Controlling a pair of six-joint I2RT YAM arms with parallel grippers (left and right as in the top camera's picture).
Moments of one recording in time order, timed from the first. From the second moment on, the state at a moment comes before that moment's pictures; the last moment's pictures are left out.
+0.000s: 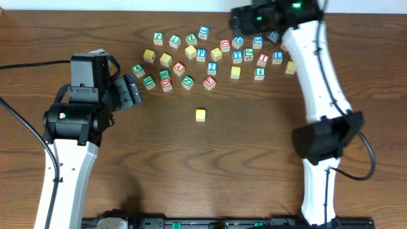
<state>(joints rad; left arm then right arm) -0.07 1.24 1.29 -0.95 -0.11 -0.32 0.31 2.28 2.49 -1.12 -0.12 0.07</state>
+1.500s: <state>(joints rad) -0.07 1.29 1.29 -0.95 -0.11 -0.32 0.42 2.56 2.49 -0.98 0.06 0.55</state>
